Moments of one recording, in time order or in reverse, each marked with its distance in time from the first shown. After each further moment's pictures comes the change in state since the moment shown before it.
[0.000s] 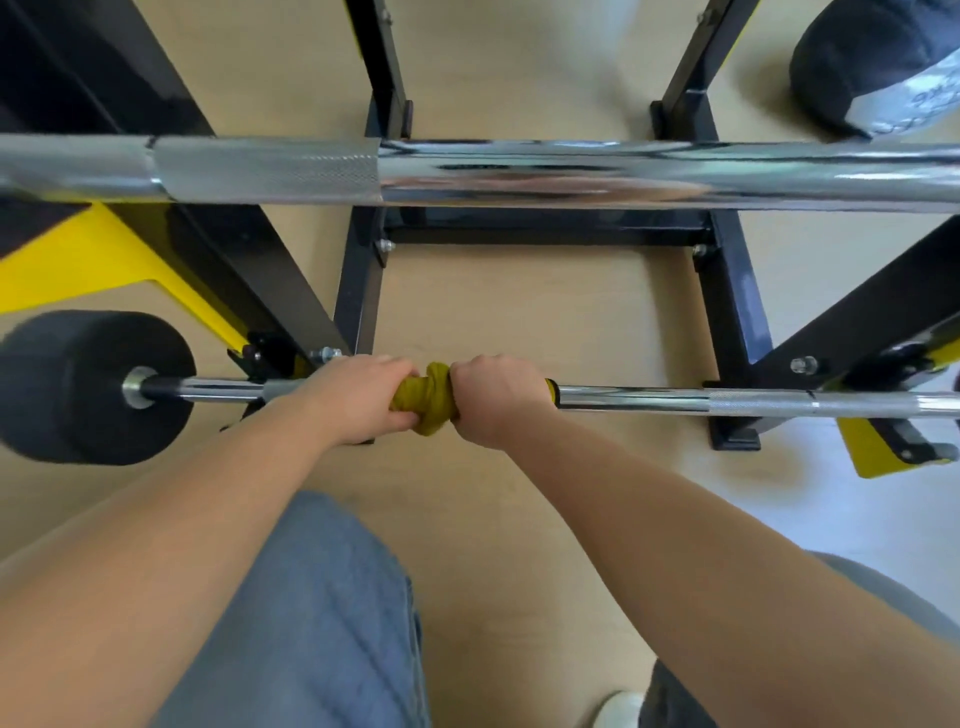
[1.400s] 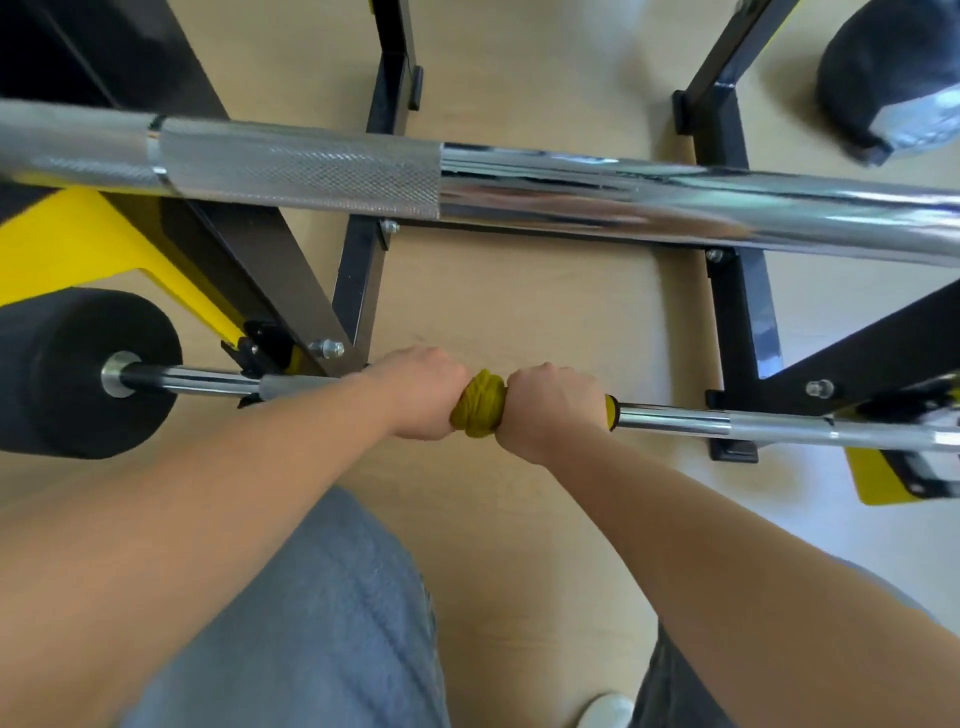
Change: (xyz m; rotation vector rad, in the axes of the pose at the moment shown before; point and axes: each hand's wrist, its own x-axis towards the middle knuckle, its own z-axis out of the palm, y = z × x) left_hand 0.043 0.028 -0.002 0.061 -0.087 0.179; right_hand -0.008 0.027 -0.004 -0.073 -0.108 0.215
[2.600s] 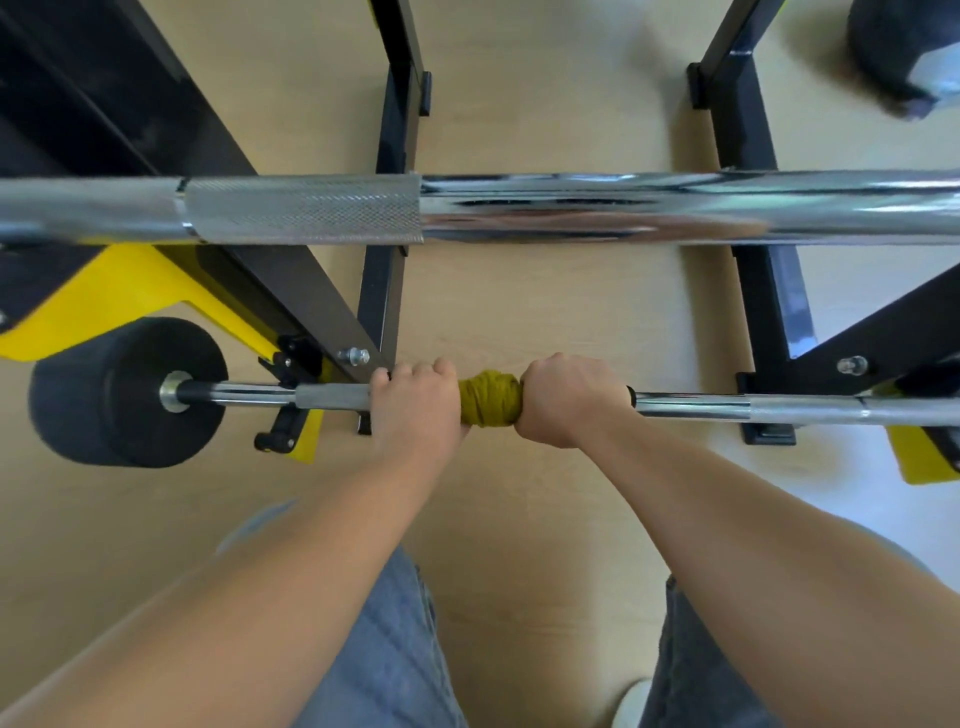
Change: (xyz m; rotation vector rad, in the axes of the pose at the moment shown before) left_hand -0.030 0.031 0.021 0.144 0.283 -0.586; right_hand 0.007 0.006 -0.006 0.083 -0.045 -0.074
